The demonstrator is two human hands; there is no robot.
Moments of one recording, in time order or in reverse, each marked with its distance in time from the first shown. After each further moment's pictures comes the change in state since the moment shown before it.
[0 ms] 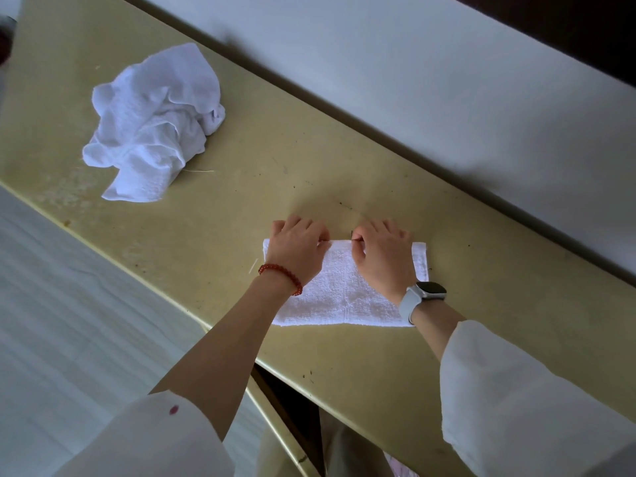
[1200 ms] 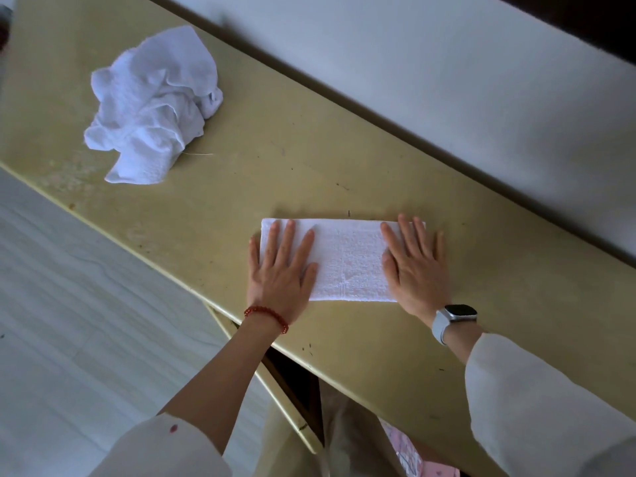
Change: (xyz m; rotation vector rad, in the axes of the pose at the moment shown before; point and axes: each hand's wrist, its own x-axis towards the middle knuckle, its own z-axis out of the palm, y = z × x) left_hand -0.078 -0.018 0.039 0.255 0.053 -0.027; right_hand -0.067 0.045 -0.009 -0.149 -0.209 0.063
